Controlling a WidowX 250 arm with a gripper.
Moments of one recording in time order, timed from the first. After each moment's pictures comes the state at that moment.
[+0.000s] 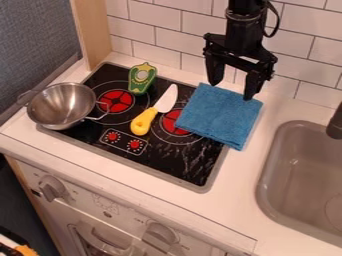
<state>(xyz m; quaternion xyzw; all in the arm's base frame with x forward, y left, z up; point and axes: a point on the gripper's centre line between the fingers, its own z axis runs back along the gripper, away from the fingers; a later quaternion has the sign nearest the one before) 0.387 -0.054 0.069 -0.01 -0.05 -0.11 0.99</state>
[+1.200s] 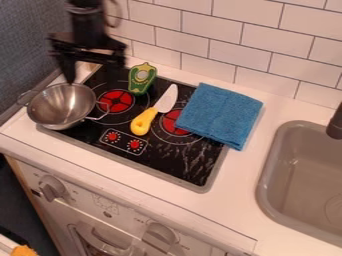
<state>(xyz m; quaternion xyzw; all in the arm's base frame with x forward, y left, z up) 0.286 0.144 0.081 0.05 -0.02 0.19 0.98</state>
